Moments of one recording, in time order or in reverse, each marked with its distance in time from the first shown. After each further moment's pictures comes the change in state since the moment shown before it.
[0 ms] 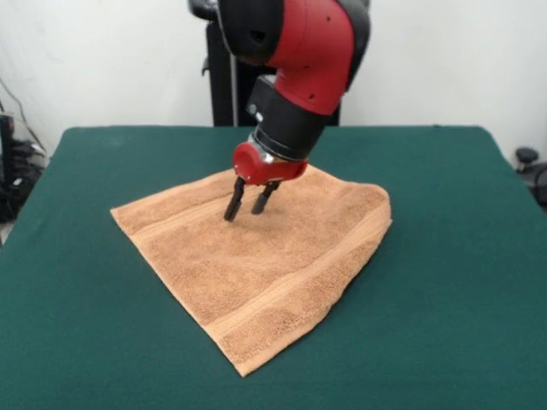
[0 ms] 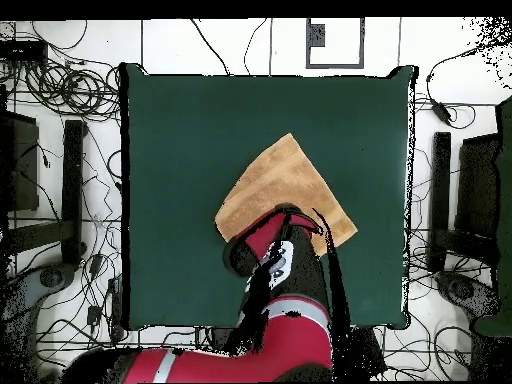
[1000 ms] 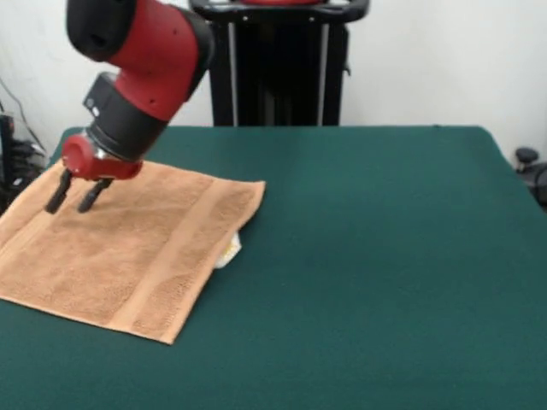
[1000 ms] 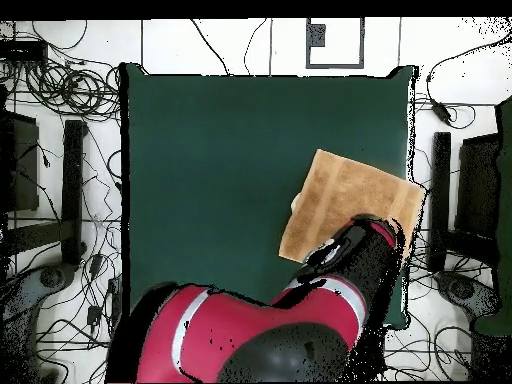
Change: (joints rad) arm -0.071 0.270 -0.381 -0.206 -0.173 -0.285 0.060
